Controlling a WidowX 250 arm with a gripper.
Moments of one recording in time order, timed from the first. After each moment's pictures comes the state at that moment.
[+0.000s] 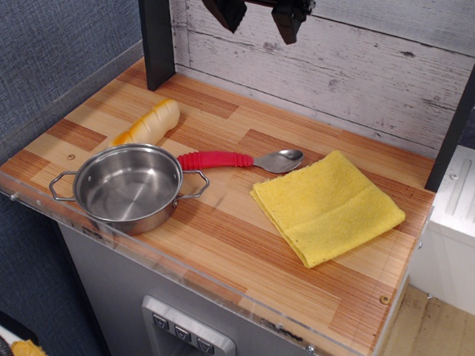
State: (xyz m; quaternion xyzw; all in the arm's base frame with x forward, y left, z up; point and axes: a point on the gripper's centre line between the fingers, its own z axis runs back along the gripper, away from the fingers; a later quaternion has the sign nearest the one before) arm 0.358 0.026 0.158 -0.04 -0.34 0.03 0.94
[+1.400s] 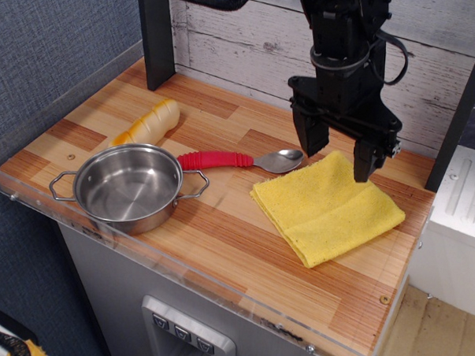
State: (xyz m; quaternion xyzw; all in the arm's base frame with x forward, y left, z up) arm 0.333 -0.073 0.072 -0.05 -0.12 -0.14 0.98
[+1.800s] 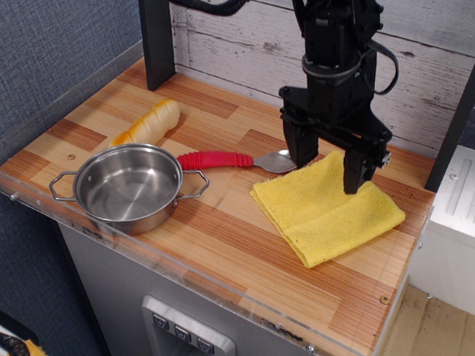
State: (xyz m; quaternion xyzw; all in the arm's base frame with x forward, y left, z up) arm 0.324 -0.069 0.060 -0.05 -0.08 -0.14 0.99
